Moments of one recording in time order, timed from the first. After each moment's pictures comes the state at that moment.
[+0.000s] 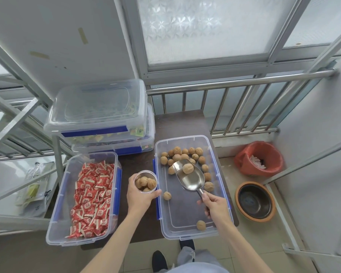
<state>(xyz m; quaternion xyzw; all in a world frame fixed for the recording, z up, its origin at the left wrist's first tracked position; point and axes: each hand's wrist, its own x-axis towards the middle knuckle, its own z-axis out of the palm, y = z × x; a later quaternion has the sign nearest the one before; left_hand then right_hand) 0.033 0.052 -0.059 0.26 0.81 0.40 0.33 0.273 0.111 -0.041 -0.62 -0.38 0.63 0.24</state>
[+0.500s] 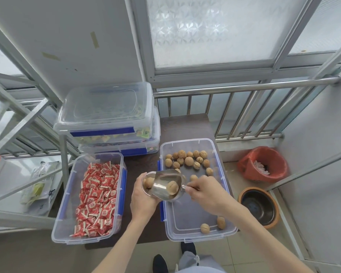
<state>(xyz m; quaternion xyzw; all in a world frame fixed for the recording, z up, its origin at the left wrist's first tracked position) 0.040 0.041 -0.048 0.32 0.81 0.40 0.26 0.231 0.139 0.067 -0.43 -0.81 0.41 0.00</state>
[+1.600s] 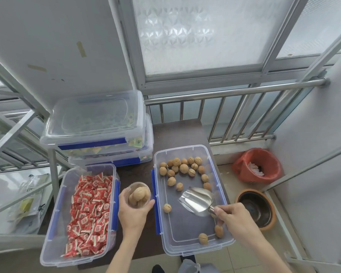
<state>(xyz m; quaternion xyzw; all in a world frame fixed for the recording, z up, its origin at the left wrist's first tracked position) 0.034 0.036 -0.053 0.24 0.80 0.49 0.24 0.300 0.124 0.043 -0.62 -0.61 0.49 0.06</state>
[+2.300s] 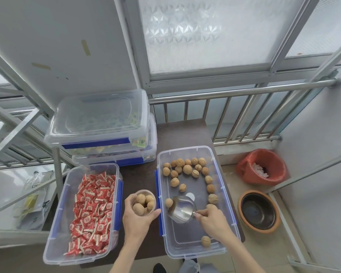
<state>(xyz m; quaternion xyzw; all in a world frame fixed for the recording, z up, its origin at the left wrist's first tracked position) 0.034 0.029 -0.057 0.24 0.82 0.43 0.30 0.251 0.127 -0.035 -0.63 -0.62 0.46 -0.04</state>
